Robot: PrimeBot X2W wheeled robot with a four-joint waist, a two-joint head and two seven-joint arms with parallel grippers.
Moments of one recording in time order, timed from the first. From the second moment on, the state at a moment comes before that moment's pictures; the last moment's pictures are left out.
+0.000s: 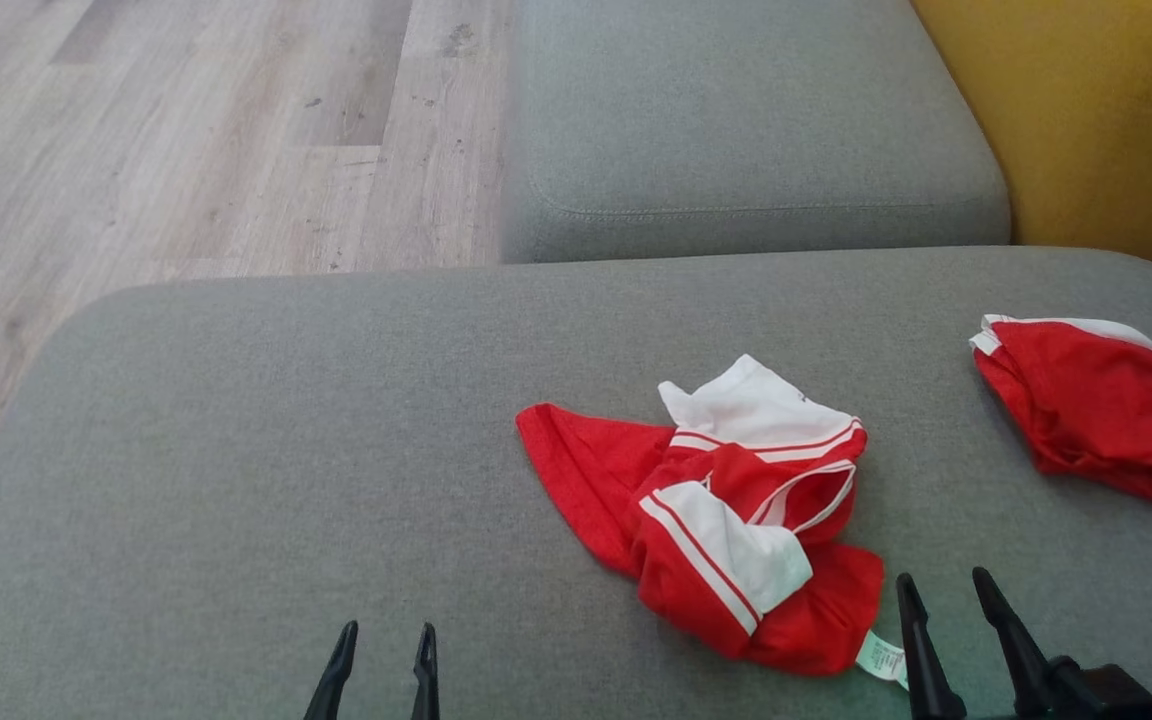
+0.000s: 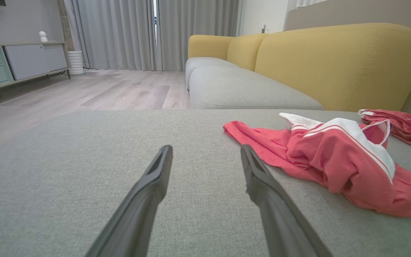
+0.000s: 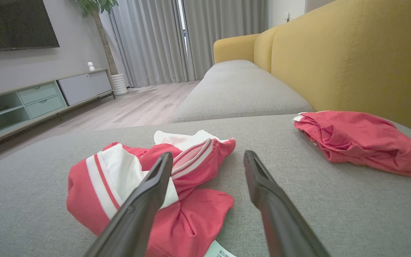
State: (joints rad) left arm 0.24 0.08 -0.33 0.19 -0.18 0.11 -0.25; right arm 0.26 -0.04 0.05 0.17 0.14 0.13 -0.25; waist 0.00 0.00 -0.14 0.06
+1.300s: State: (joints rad) left arm -0.36 0.05 -0.85 0.61 -0.44 0.00 -0.12; right arm 0.17 -0.04 0.12 0.17 0.14 0.13 -0.25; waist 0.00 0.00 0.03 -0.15
